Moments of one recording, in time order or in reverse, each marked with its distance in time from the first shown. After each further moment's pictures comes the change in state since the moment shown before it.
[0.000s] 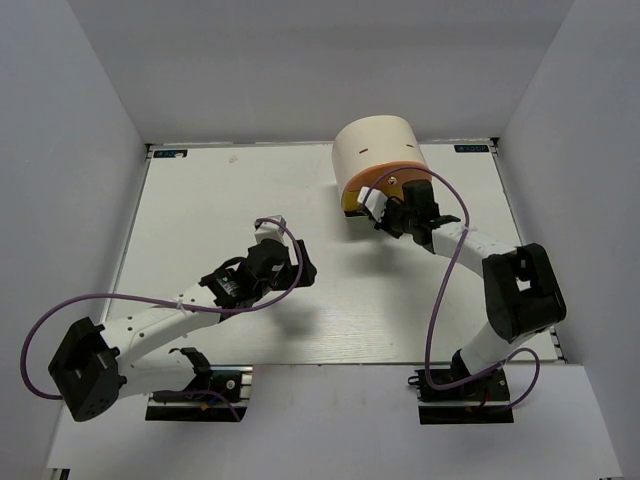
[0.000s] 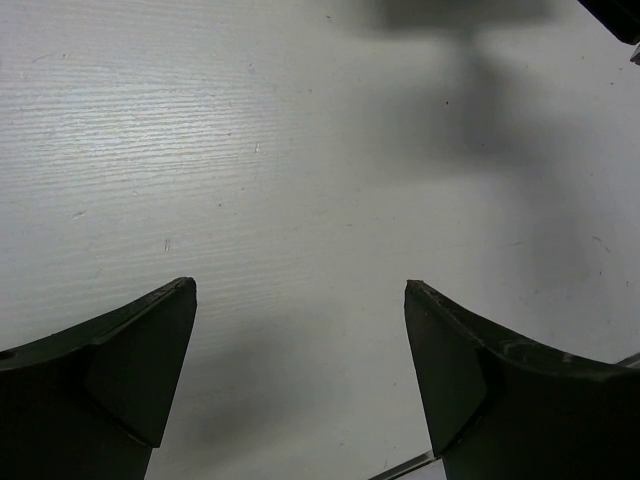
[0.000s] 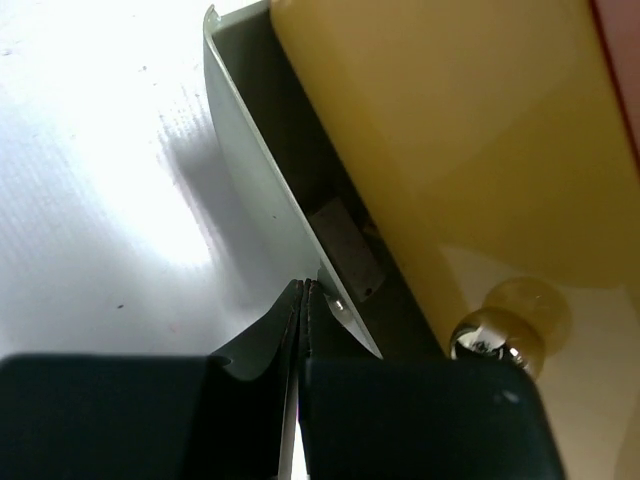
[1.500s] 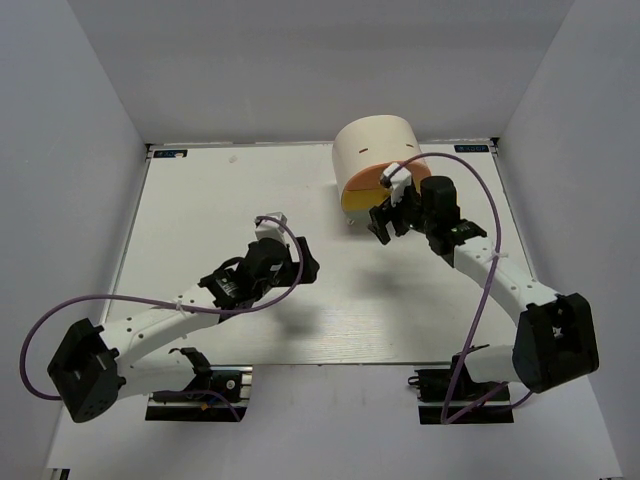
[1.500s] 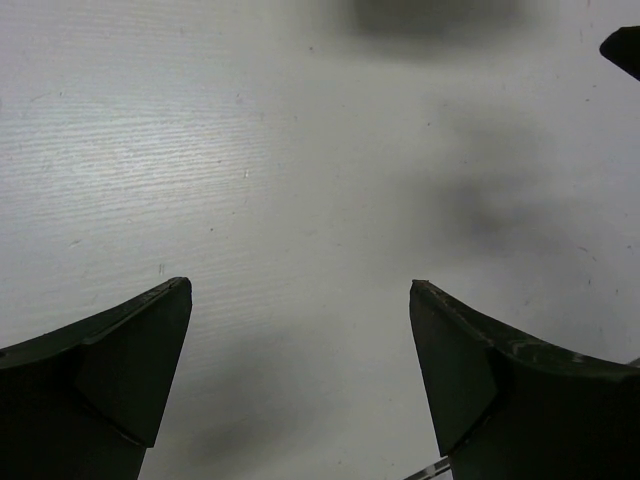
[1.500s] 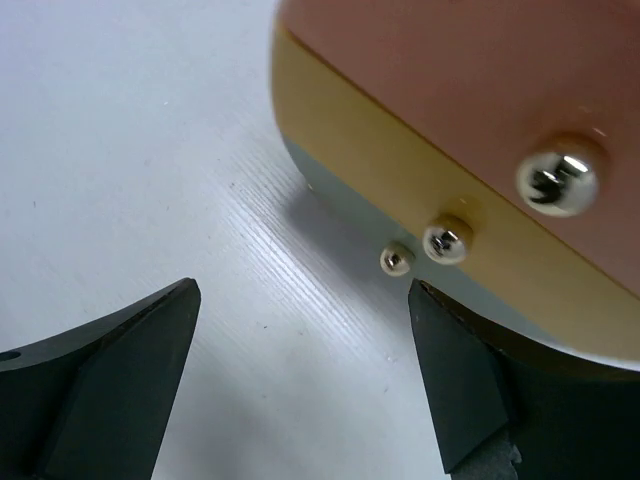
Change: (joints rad) left arm 0.000 -0.008 -0.009 0.053 -0.014 0.030; right arm 0.015 -0.300 -0.068 -0.010 -0.030 0.476
